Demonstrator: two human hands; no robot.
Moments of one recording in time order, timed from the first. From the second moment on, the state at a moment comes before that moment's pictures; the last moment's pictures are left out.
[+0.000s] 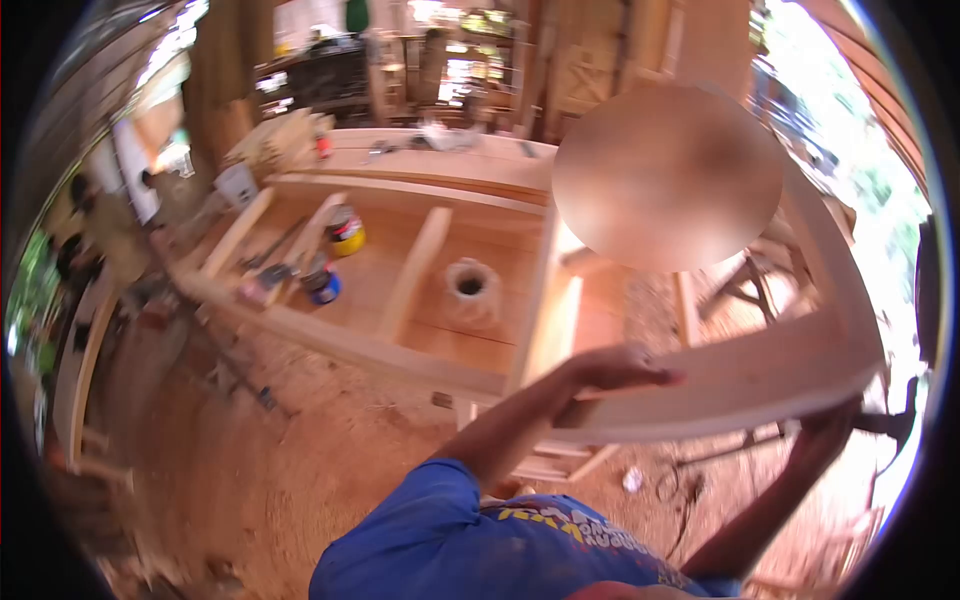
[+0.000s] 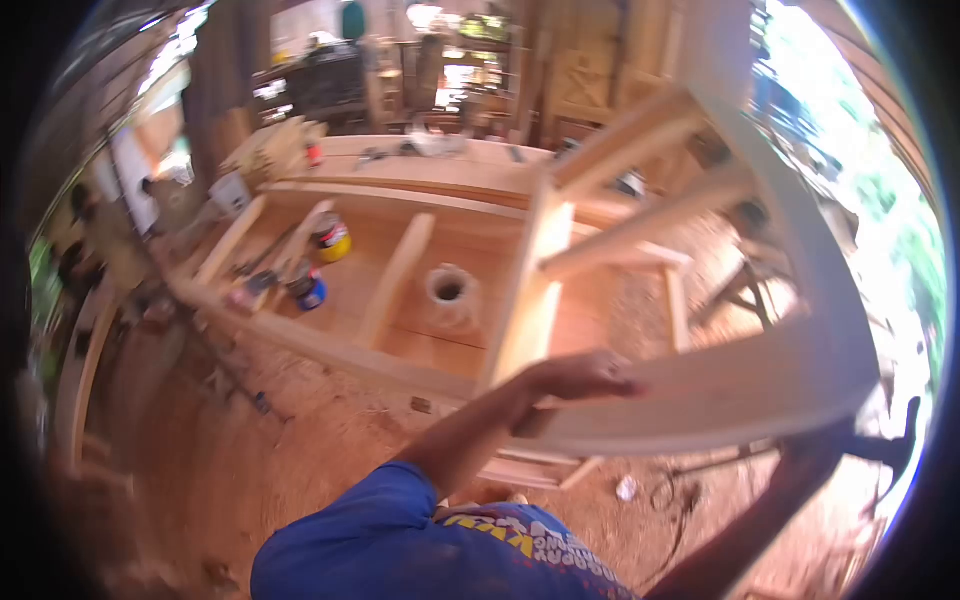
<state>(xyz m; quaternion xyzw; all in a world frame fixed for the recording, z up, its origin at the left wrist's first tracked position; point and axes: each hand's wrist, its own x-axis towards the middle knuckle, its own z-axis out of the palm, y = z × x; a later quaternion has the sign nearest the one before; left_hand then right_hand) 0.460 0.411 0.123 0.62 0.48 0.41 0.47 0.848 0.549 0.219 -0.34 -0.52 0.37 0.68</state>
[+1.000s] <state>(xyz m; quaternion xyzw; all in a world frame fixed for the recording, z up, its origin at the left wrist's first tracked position) 0.460 0.384 0.106 0.68 0.57 0.03 0.46 0.876 0.372 -0.004 -0.27 -0.20 0.66 0.68</state>
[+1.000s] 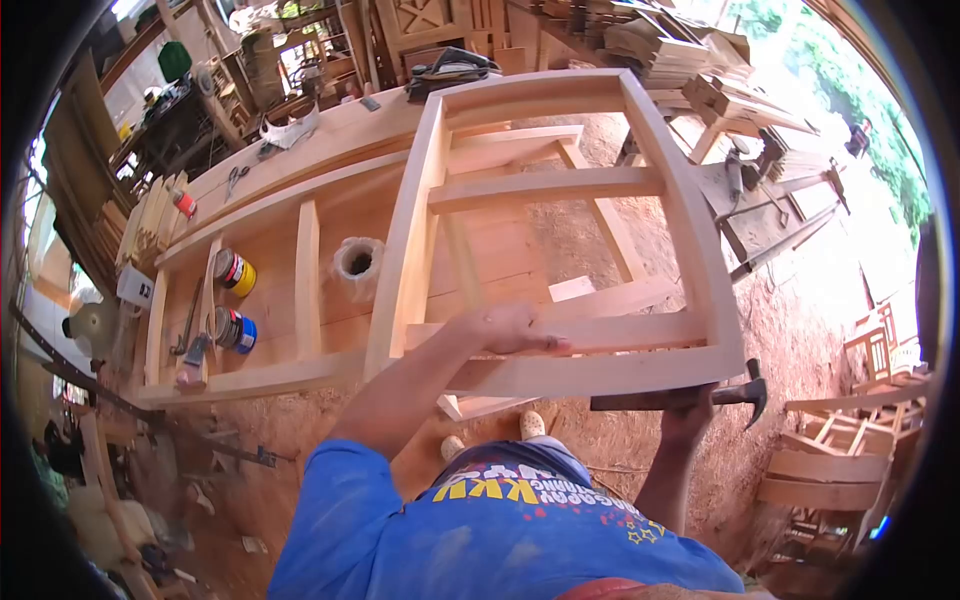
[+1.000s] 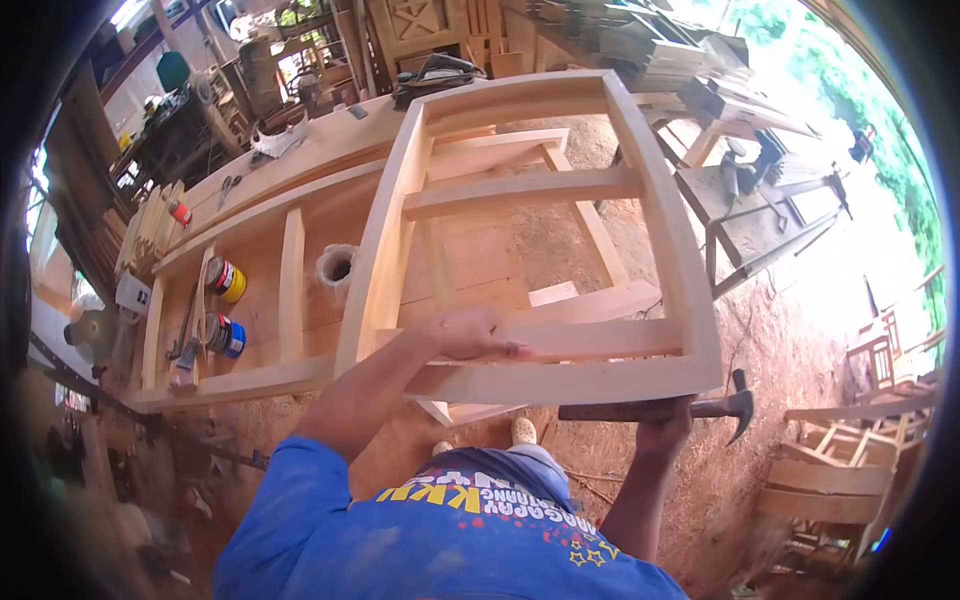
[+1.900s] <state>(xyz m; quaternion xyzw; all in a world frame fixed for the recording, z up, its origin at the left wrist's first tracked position) 0.350 0.234 0.103 0.57 0.67 0.10 0.47 0.724 0.343 -0.085 -0.25 -0.12 0.80 0.52</state>
